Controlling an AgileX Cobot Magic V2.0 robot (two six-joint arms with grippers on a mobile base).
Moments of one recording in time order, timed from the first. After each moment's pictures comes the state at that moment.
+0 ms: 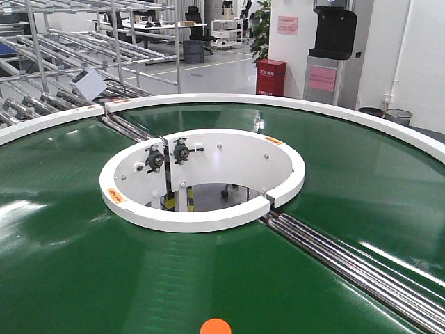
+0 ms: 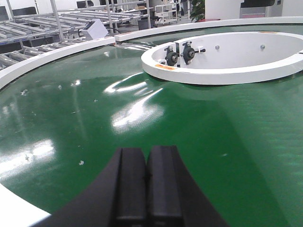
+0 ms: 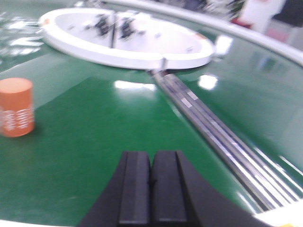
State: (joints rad) left arm 0.06 -0.01 0.03 -0.04 0.15 0.10; right arm 0.20 0.15 -0.05 -0.02 0.14 -0.17
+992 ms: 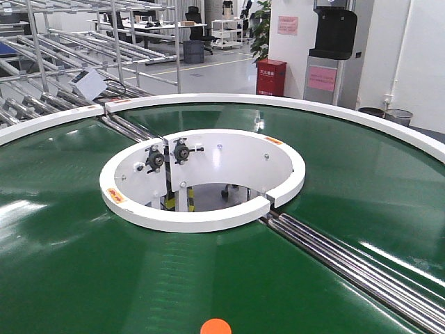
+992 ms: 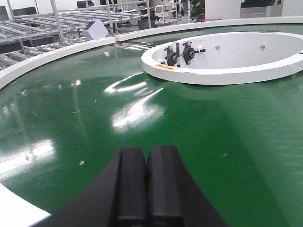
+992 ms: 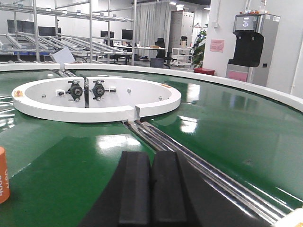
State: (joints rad) left arm 0.06 -0.01 0.03 -0.04 0.15 0.10; right arm 0.12 -0.01 0.03 -0.07 0.00 0.00
